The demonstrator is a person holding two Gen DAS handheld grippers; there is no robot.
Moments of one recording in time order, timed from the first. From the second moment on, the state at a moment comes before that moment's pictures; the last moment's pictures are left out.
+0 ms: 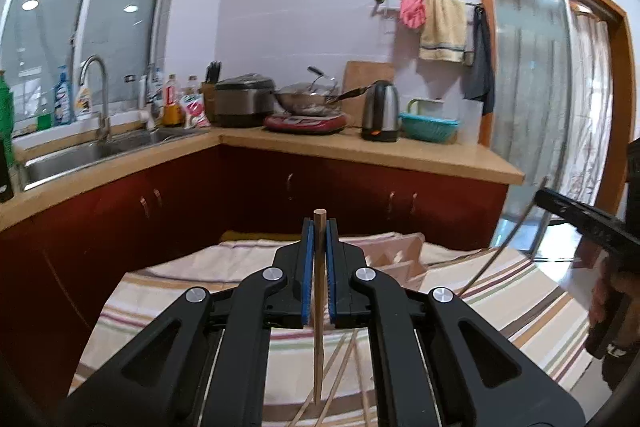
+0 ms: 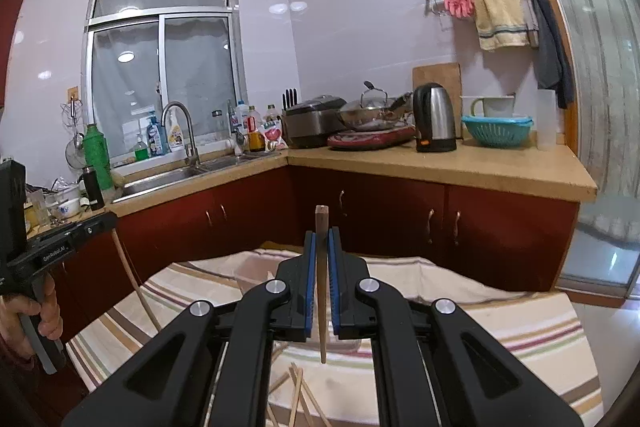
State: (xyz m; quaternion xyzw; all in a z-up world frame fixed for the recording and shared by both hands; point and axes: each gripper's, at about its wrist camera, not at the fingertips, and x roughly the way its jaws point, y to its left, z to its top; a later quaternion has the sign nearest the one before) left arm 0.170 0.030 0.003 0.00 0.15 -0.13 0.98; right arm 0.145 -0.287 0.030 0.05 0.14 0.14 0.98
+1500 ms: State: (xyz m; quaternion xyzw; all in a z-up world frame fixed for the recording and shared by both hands) left arm 0.365 -0.016 -0.039 -0.05 0.21 -0.11 0.97; right arm 0.312 -0.287 -0.017 0.09 0.26 0.14 0.95
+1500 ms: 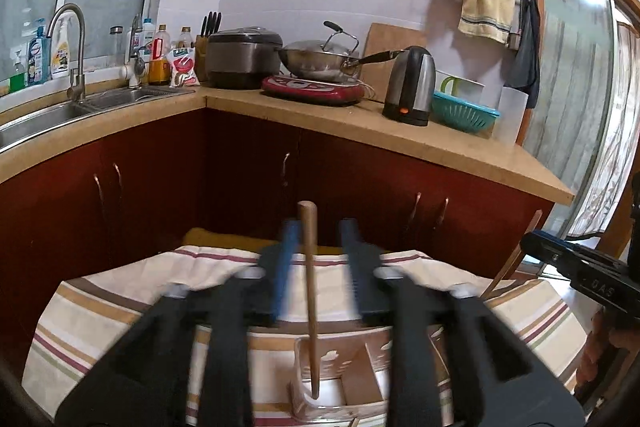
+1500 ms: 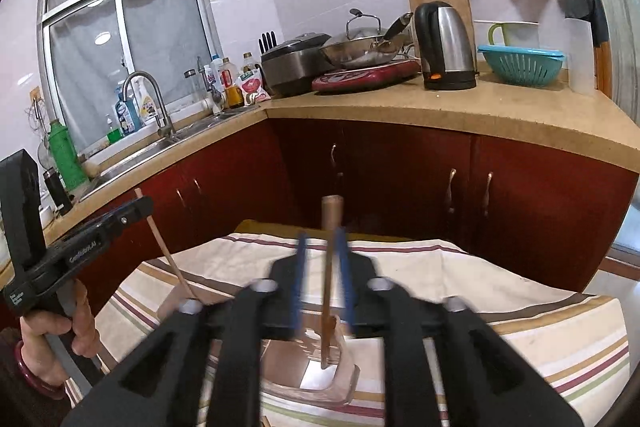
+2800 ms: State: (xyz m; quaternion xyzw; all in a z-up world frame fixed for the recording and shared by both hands) left arm 0.093 0.018 -0.154 -0.02 0.21 -0.03 0.98; right arm 0.044 -0.254 -0.143 0.01 0.24 0.12 0.96
